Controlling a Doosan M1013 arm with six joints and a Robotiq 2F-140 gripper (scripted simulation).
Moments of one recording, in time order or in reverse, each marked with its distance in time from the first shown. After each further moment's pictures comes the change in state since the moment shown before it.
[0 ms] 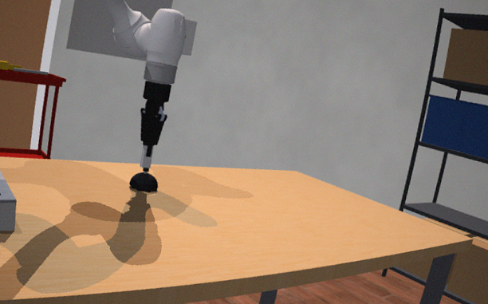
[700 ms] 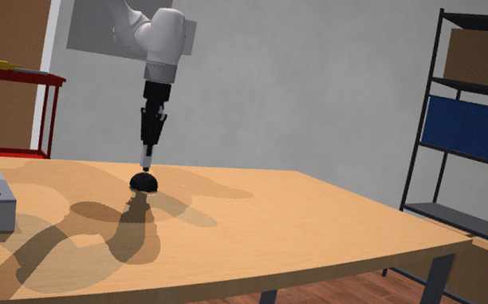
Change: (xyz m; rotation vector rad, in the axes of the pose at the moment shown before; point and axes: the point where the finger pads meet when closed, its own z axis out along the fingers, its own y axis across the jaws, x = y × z) arm 0.000 0.000 -0.002 0.000 0.001 0.000
